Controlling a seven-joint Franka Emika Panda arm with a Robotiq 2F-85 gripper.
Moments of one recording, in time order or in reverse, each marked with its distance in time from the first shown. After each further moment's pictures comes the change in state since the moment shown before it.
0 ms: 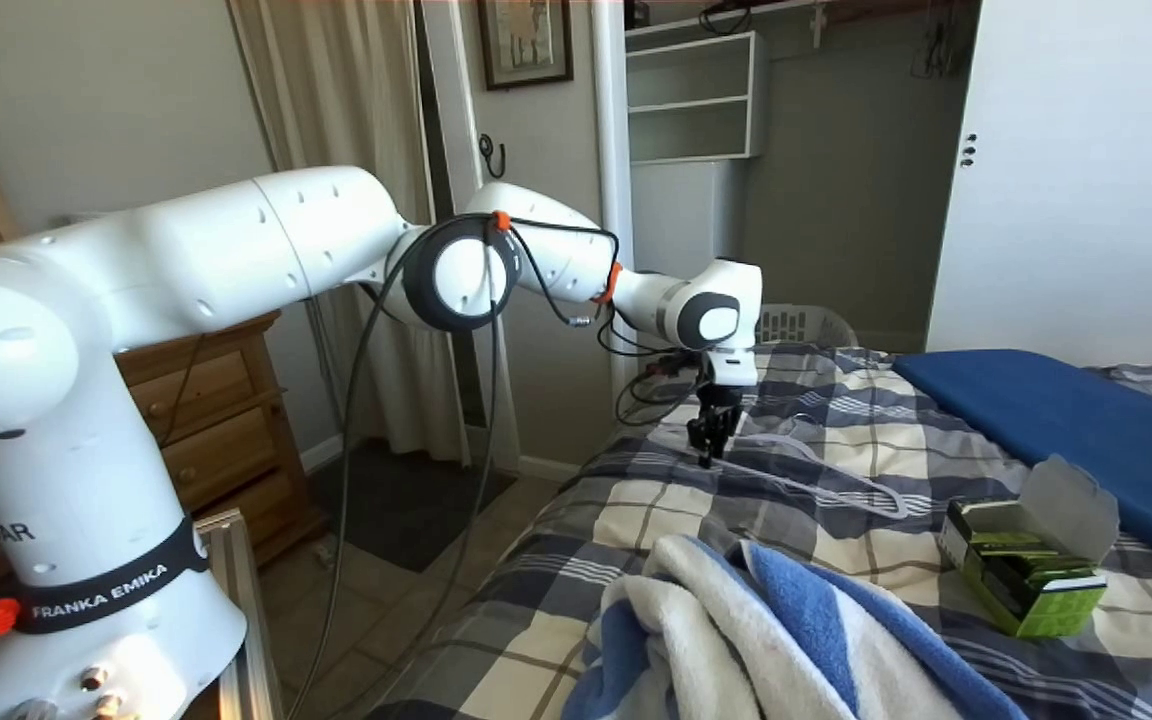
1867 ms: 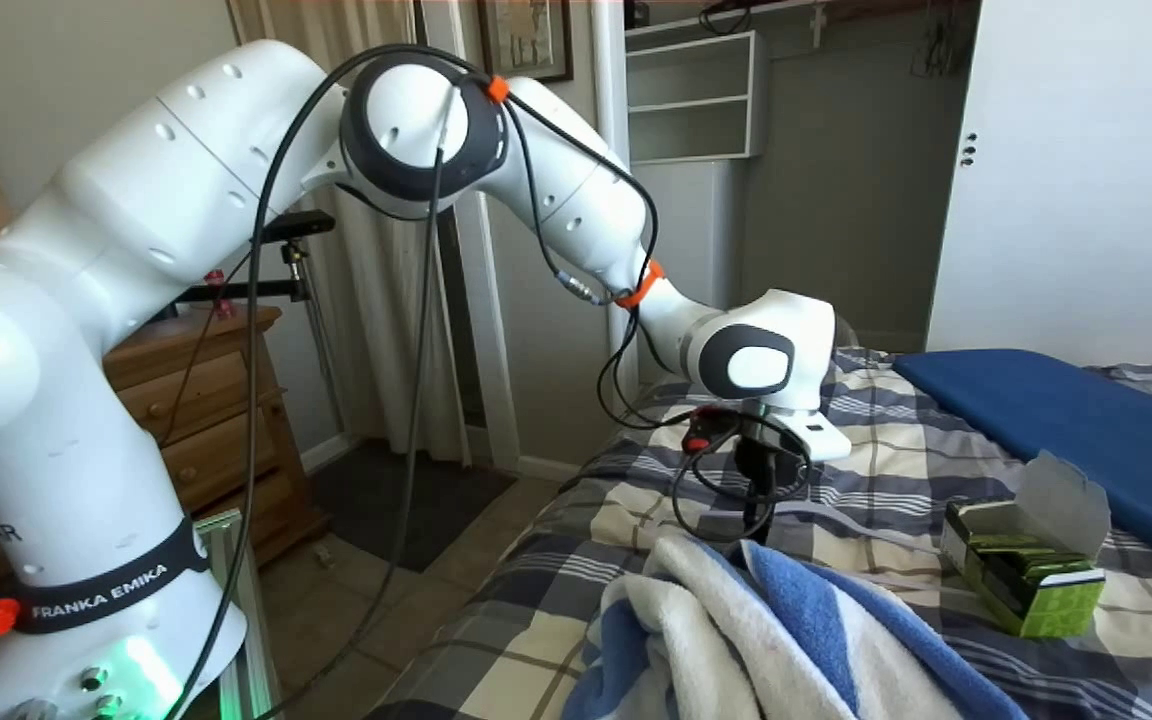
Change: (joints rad) arm -0.155 -0.388 -0.078 -0.763 -0.039 0.252 -0.729
